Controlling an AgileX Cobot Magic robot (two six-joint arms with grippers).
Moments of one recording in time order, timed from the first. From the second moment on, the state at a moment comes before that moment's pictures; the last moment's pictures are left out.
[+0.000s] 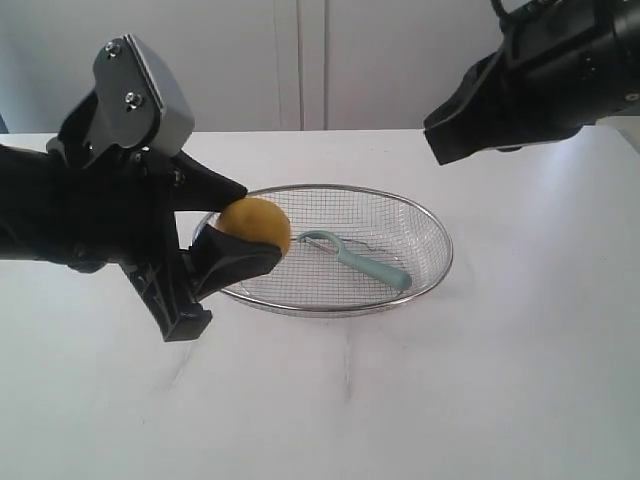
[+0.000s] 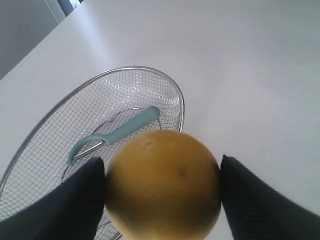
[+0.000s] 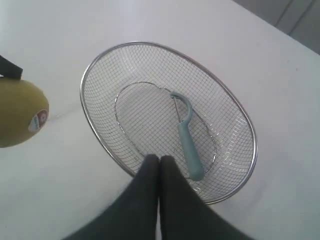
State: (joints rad) left arm -0.65 1.18 -0.79 -1.07 0.40 1.45; right arm 0.40 1.21 -1.16 0.35 0.78 -0.48
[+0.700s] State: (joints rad) left arm -0.65 1.44 -1.03 -1.11 0.08 1.34; right arm 0.40 1.19 -1.13 0.33 0.75 -0.45
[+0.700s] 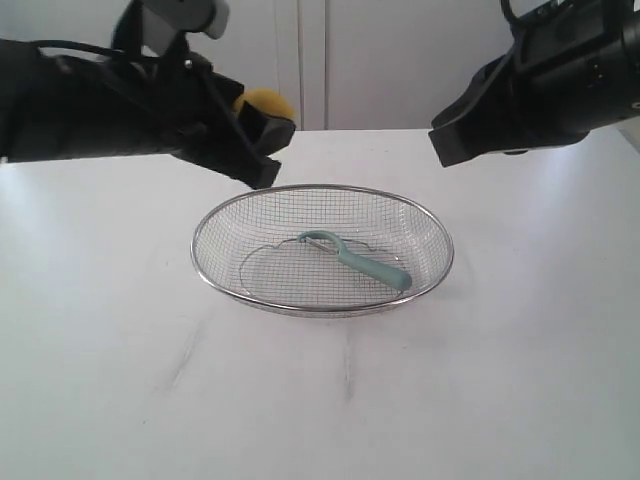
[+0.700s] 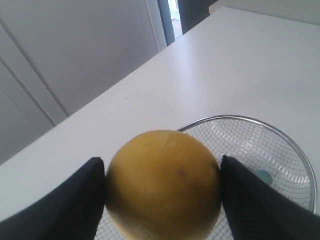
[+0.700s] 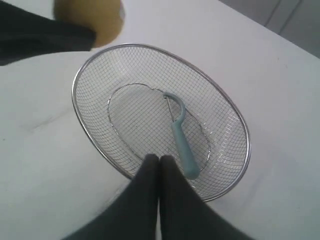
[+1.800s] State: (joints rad) left arm -0.44 1.92 -1.26 -1.16 0.45 1.38; right arm 0.40 1.19 -1.13 -0.01 0.75 -0.10
